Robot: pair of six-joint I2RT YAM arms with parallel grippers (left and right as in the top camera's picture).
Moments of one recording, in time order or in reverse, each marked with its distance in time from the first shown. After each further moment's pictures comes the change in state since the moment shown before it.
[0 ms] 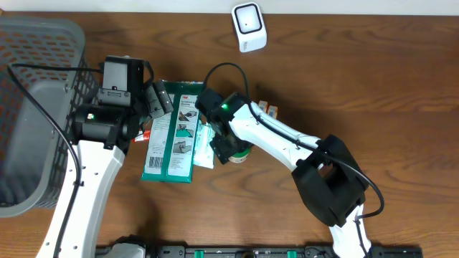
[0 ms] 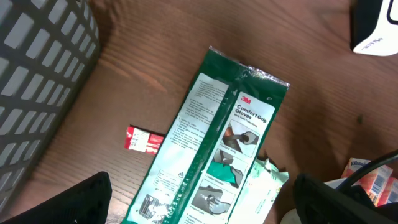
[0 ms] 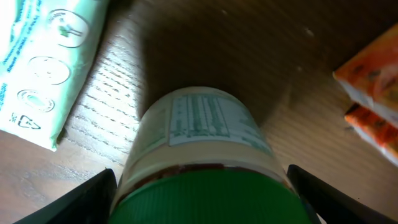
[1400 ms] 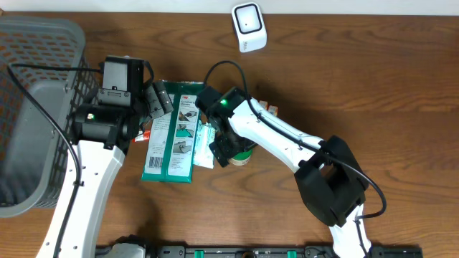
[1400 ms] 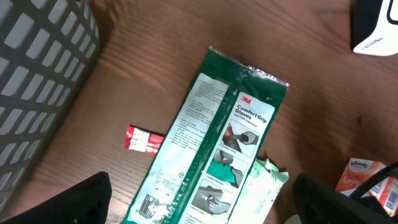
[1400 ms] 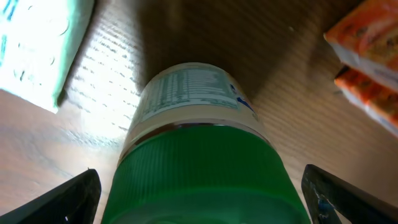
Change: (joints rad) left arm 0.000 0.000 0.000 0.000 0.000 0.000; right arm -0.001 0.000 0.063 -0.135 -0.013 0.005
